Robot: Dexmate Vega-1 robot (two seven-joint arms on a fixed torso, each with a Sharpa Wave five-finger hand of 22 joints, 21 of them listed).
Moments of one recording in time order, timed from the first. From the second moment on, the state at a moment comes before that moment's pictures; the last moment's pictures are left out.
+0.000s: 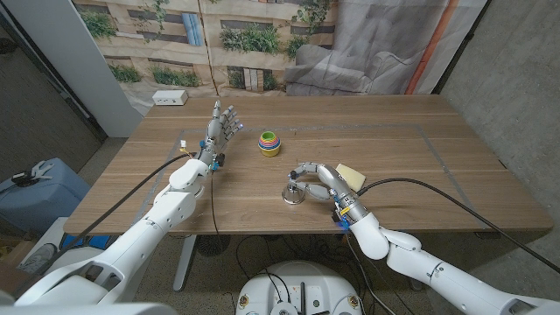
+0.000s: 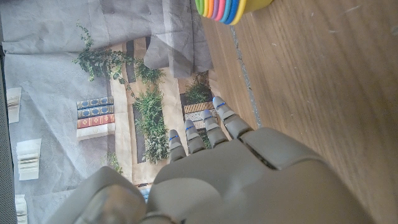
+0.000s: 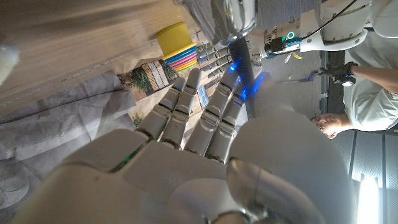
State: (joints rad) left arm 0.84 0.51 0.37 -1.30 -0.65 -0.29 -0.03; left_hand 0.00 0.04 0.04 0.13 0.31 0.05 -0.21 0.21 0.23 0.12 -0.15 0.21 0.20 0.15 -0.04 0.19 0.19 0.26 0.02 0.20 0.18; right arm -0.97 -0.55 -0.71 -1.36 -0.55 0.63 -0.67; right_hand 0.91 0.06 0.36 -0.17 0.18 0.91 -0.19 0.52 0.19 1.08 -0.21 0.31 0.21 0.60 -0.06 0.52 0.29 0.54 -0.05 0.20 0.17
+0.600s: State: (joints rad) left arm 0.84 0.51 0.37 -1.30 -0.65 -0.29 -0.03; left_hand 0.00 0.04 0.04 0.13 0.31 0.05 -0.21 0.21 0.23 0.12 -0.15 0.21 0.20 0.15 -0.04 0.19 0.19 0.26 0.02 0.20 0.18; right arm -0.99 -0.57 -0.68 -1.42 -0.52 0.63 -0.65; right_hand 0.93 0.08 0.36 -0.17 0.17 0.93 -0.18 0.52 0.19 1.12 -0.21 0.31 0.21 0.64 -0.06 0.52 0.28 0.54 -0.05 0.20 0.17
